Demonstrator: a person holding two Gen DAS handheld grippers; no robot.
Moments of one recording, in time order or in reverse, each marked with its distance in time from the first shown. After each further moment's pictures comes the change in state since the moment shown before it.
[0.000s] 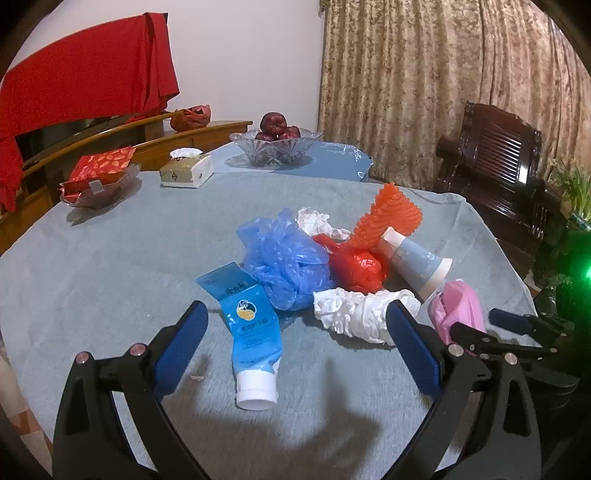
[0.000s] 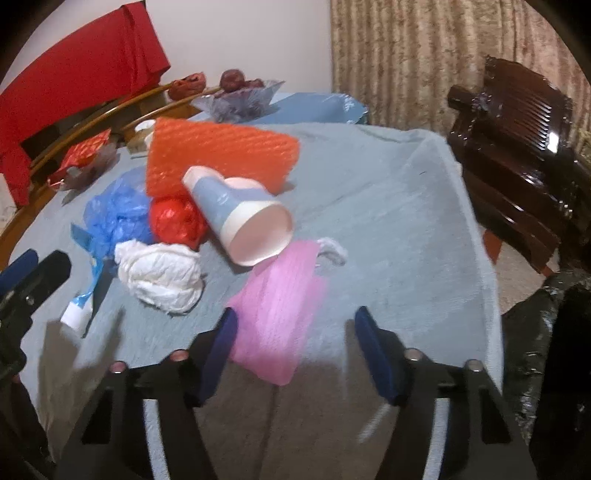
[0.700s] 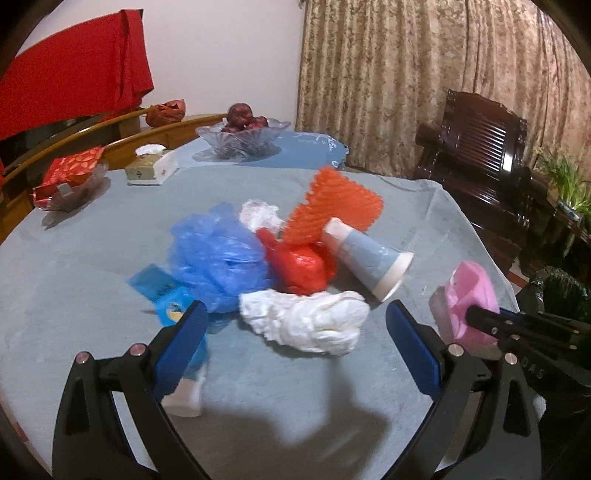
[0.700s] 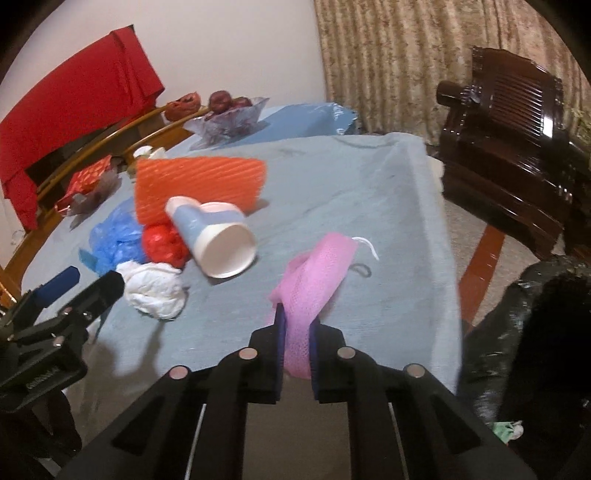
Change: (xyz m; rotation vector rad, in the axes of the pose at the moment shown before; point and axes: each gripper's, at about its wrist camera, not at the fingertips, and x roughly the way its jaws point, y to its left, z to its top) left arm 0.025 -0.050 0.001 0.029 0.044 -0.067; right arm -0.023 -0.044 0.002 0.075 -0.051 0.025
